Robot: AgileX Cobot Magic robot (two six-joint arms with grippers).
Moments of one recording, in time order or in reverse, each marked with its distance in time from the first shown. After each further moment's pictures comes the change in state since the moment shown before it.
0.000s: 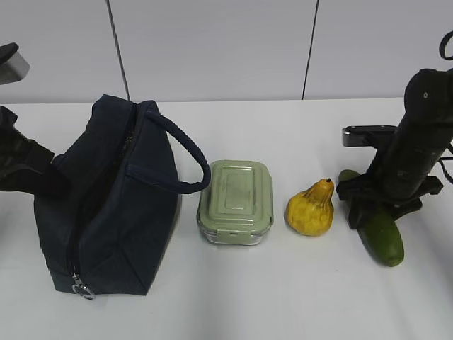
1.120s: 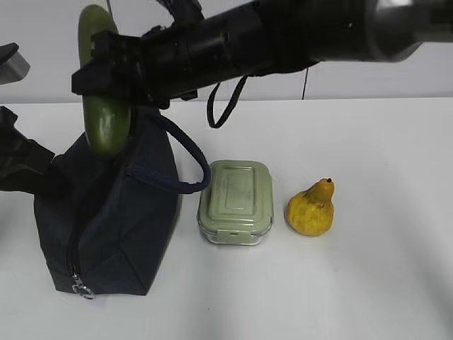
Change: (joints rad) left arm 0.000 0.000 0.000 0.002 -0.002 0.000; right arm 0.472 0.014 -0.394 1.262 -0.100 -0.776
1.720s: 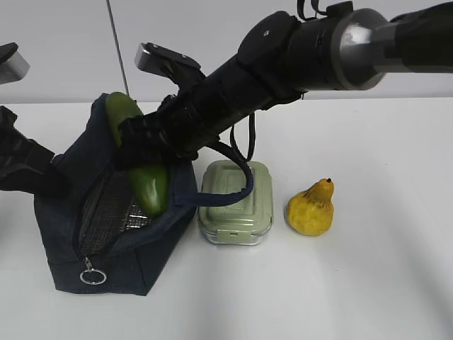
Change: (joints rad) left arm 0.000 0.000 0.000 0.000 0.000 0.001; right arm 0.000 0.088 -0.006 -0.429 0.055 0.226
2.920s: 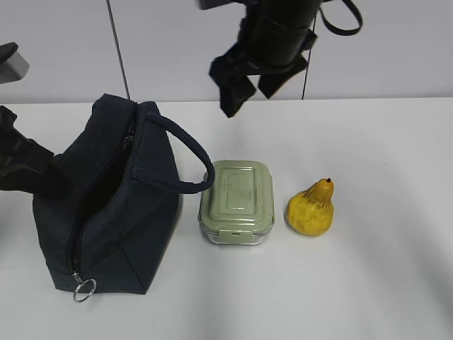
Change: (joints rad) left arm 0.000 0.000 -0.001 0.005 -0.001 0.000; right arm -0.093 -0.096 -0.318 -0.894 0.461 0.469
